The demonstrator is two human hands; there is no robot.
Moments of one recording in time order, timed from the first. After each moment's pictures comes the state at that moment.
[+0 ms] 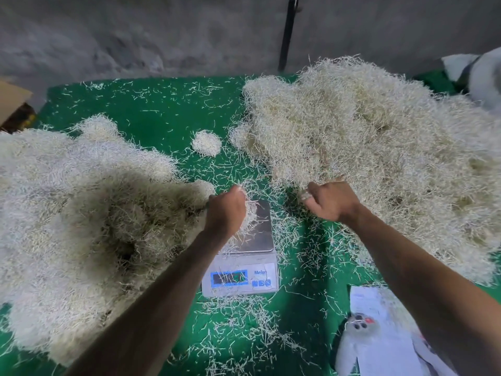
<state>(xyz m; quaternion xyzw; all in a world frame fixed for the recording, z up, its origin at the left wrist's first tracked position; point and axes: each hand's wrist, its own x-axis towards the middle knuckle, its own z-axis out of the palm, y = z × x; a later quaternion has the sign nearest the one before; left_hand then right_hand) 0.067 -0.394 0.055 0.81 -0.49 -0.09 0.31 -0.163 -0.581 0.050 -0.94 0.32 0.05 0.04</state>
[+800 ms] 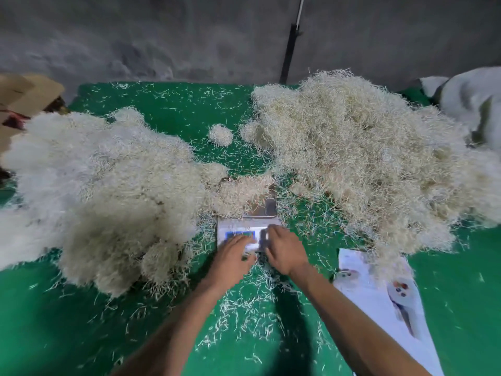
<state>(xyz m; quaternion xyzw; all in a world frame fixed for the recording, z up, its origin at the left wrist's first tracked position) -0.015 -0.198 0.010 0.76 -0.52 -0.25 0.29 -0.160 -0.321 0.004 -0.93 0.33 -0.02 0.13</state>
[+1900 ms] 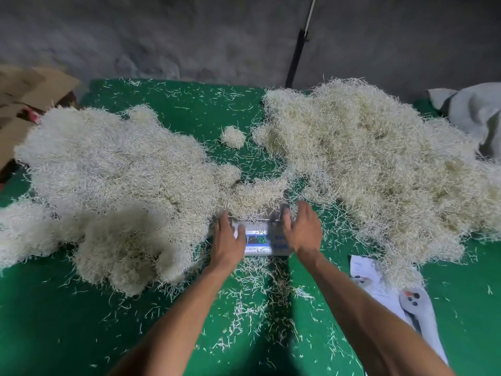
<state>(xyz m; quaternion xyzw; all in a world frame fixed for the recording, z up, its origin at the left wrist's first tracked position) 0.031 -0.210 0.024 0.83 -0.31 -0.21 0.42 -0.115 -0.348 0.027 -0.82 0.52 -0.20 0.15</state>
